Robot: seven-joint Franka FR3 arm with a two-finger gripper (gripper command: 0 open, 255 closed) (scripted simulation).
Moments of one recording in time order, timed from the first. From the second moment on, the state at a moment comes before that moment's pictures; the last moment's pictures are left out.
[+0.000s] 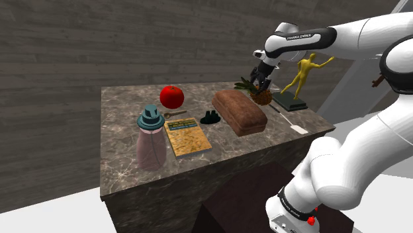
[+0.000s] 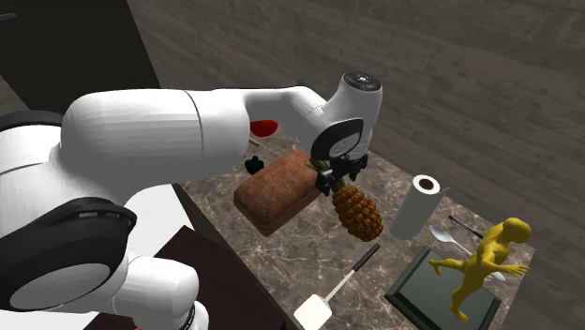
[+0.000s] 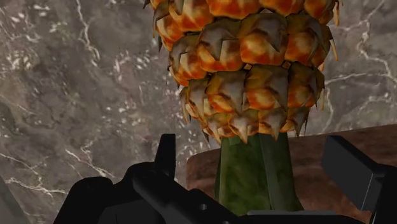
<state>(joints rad) 0.37 -0.22 -0.87 -2.14 -0.10 2.07 -1.51</state>
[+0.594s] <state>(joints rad) 0.38 -0.21 -0.87 -2.15 -0.09 2.09 -1.51</state>
